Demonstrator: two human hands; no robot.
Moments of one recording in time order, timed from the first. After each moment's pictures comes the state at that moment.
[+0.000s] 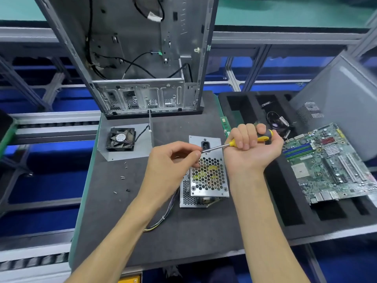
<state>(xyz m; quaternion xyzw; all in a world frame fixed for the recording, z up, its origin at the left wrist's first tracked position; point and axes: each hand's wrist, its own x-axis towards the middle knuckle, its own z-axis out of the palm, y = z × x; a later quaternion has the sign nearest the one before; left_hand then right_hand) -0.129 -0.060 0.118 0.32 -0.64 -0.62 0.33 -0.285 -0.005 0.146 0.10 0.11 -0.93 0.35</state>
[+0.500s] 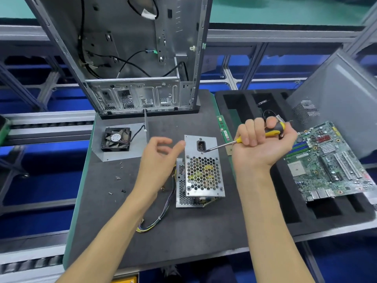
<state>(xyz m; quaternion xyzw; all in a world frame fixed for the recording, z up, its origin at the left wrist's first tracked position) -0.135 -0.080 0.098 0.50 -0.59 -0.57 0.27 -0.304 0.003 0.149 0.01 0.18 -0.94 0.30</state>
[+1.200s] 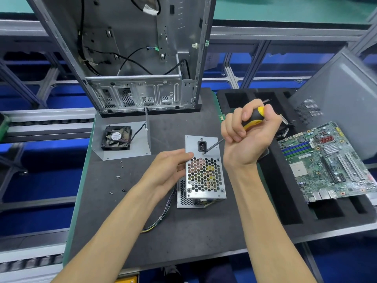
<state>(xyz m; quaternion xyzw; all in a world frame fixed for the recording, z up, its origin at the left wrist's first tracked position) -0.147 -0.085 0.083 0.37 -0.40 -0.82 0.15 -0.285 -0.019 0.150 -0.24 0.31 -0.88 0.28</state>
